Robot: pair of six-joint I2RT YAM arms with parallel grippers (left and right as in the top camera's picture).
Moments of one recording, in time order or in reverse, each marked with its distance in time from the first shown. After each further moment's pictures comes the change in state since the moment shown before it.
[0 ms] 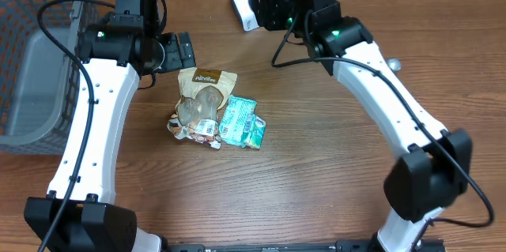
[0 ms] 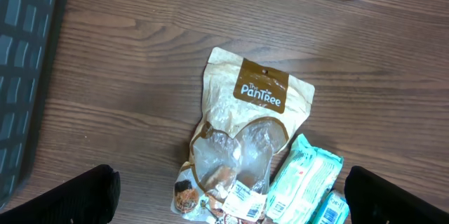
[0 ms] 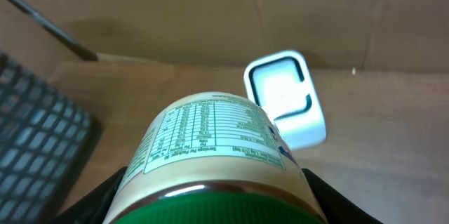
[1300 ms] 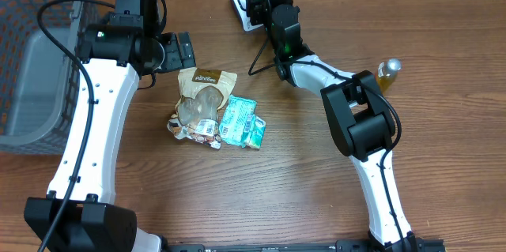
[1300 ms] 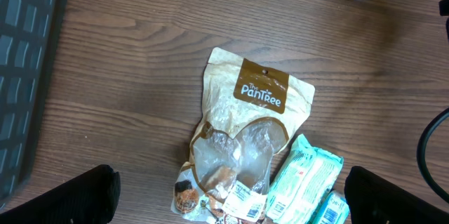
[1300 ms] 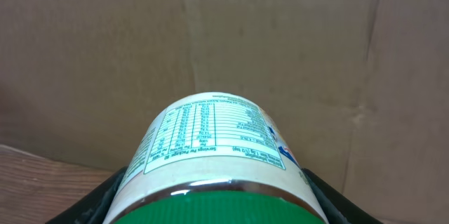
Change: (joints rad) left arm 0.000 0.000 0.000 0.000 0.000 0.000; right arm 0.000 0.568 0.000 1.078 0.261 -0.262
